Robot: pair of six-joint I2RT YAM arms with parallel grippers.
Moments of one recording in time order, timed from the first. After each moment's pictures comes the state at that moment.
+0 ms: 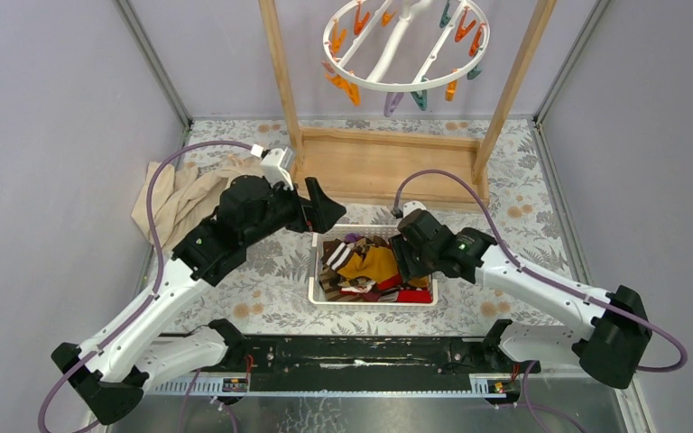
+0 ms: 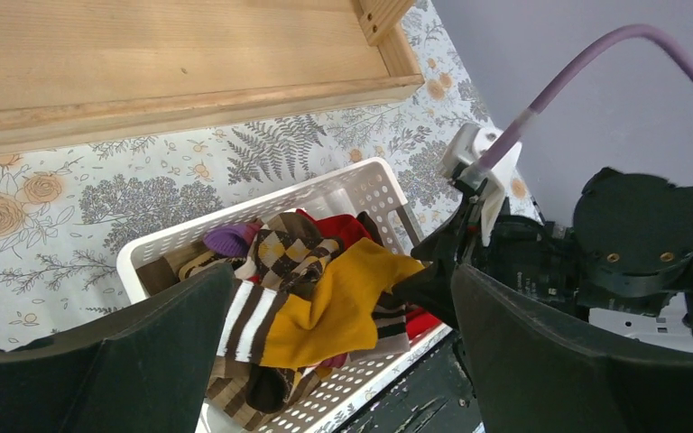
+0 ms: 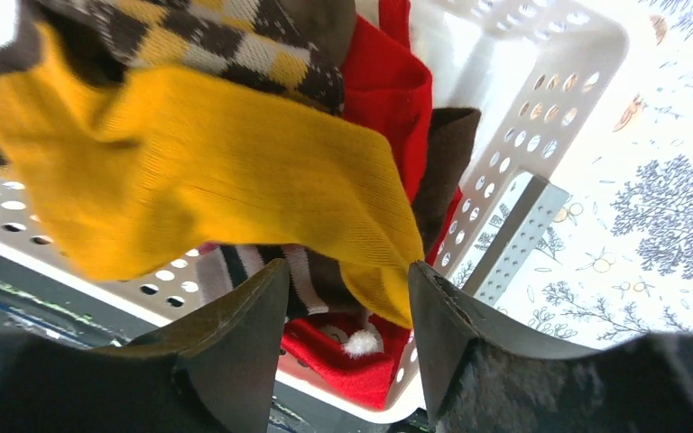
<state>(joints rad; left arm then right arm) -0.68 0.96 1.06 -0.43 0.07 -0.55 0.87 1.18 0.87 -0.73 0.16 0.41</state>
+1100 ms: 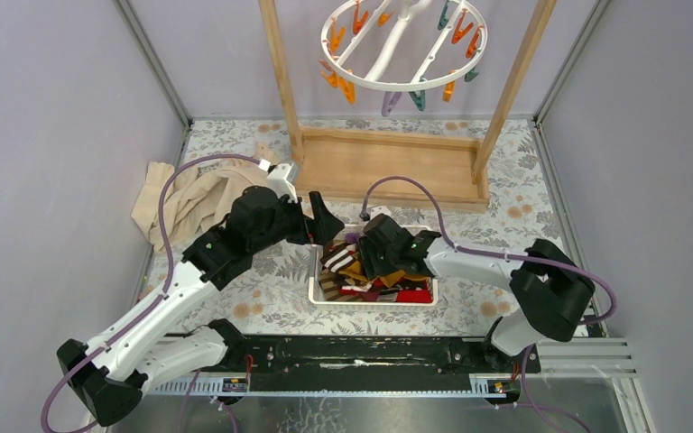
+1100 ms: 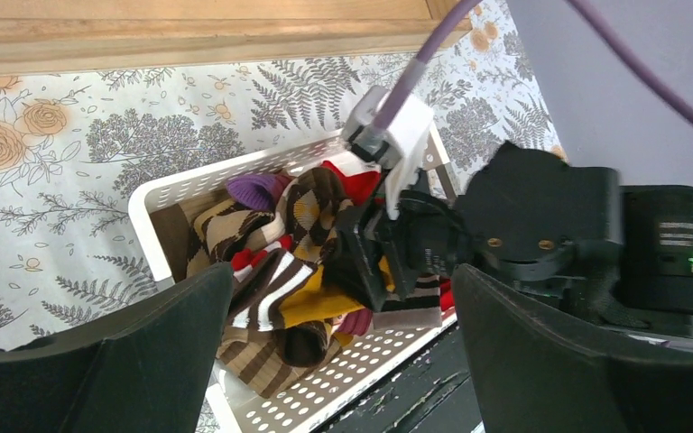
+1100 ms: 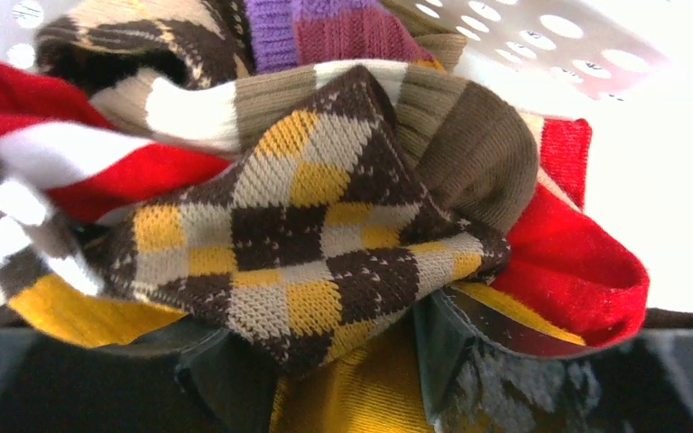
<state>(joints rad) -0.69 0.93 0.94 -0.43 0.07 -0.57 0.91 1.56 0.85 -0.29 0.11 0.49</state>
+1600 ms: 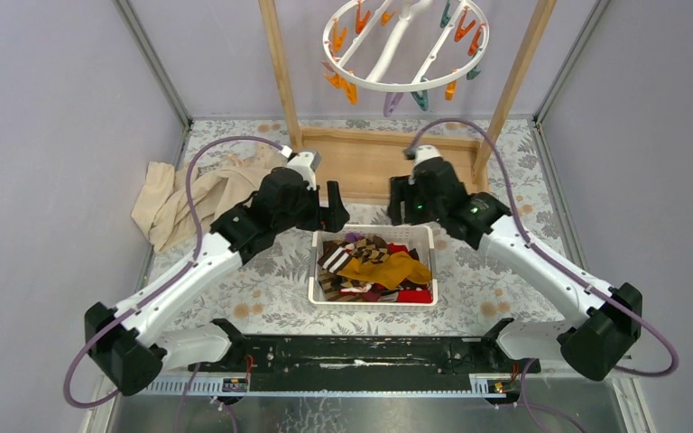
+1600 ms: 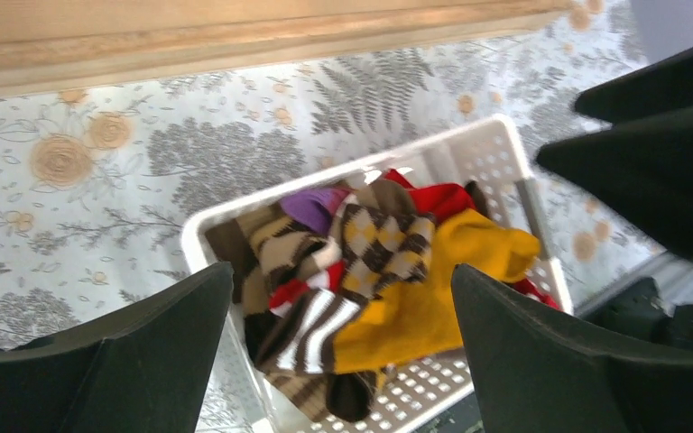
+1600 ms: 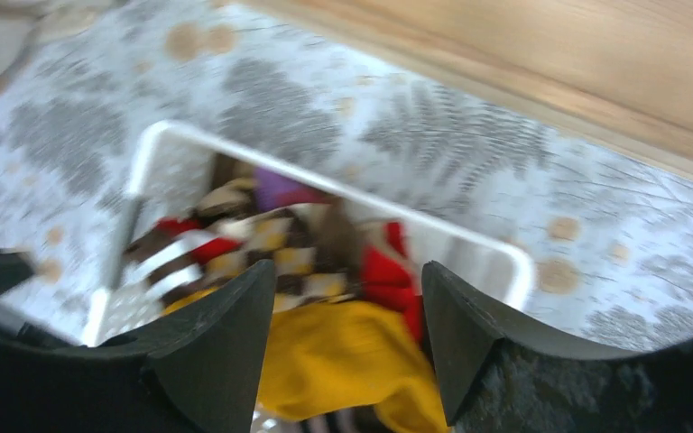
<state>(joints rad) -0.68 1.12 1.04 -0.47 0.00 -0.48 0.76 1.27 1.17 -0.59 0.13 0.39</state>
